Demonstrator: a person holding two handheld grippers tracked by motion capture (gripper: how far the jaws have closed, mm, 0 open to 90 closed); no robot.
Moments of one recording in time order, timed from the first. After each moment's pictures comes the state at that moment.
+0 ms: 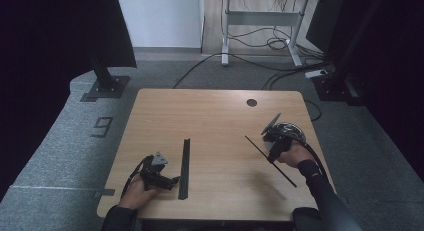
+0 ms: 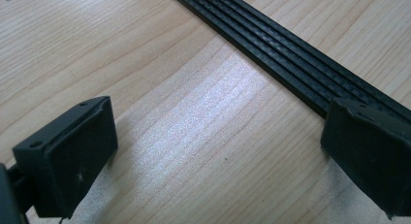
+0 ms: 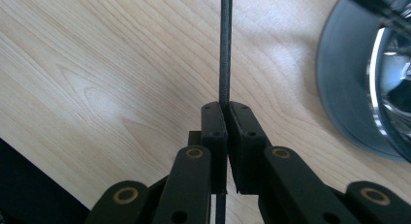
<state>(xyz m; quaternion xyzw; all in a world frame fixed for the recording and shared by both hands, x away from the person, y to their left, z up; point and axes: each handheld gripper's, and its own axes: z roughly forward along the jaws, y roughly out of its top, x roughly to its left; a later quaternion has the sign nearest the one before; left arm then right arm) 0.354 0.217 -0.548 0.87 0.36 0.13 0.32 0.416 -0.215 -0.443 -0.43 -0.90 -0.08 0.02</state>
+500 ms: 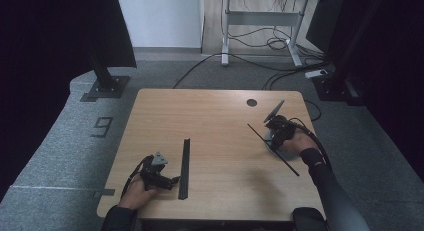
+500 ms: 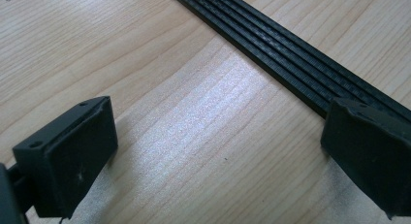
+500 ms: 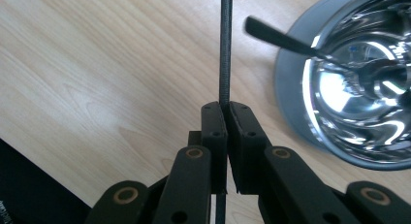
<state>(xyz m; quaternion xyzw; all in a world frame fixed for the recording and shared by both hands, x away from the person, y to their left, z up) 0.354 0.217 -0.548 0.87 0.36 0.13 0.32 0.433 -0.220 -0.407 -0.44 -0.89 -0.09 -0.01</state>
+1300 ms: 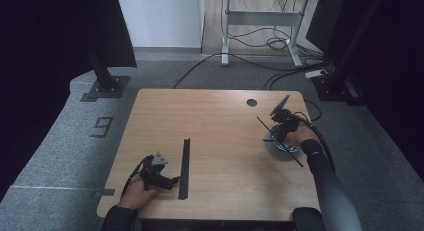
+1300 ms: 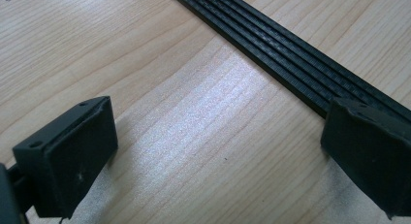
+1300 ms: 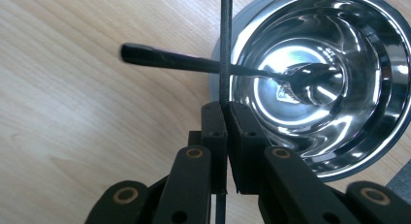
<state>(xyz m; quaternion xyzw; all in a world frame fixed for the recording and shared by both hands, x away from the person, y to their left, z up) 0.354 0.217 -0.548 0.87 0.36 0.13 0.32 0.472 -0.246 -0.428 -0.47 -0.88 -0.07 -0.04</state>
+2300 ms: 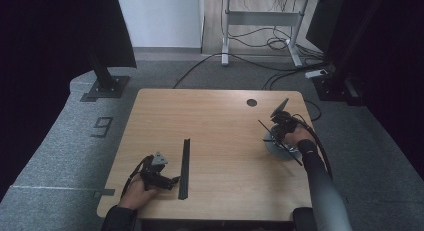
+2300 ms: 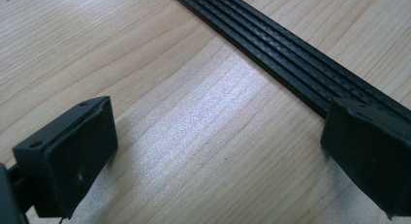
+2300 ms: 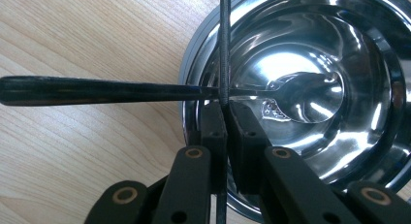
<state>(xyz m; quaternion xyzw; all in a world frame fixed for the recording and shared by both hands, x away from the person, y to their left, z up) 0.354 0.217 -0.548 0.87 0.36 0.13 0.32 0.493 -0.256 -0.462 -0.49 -0.87 -0.06 -0.04</state>
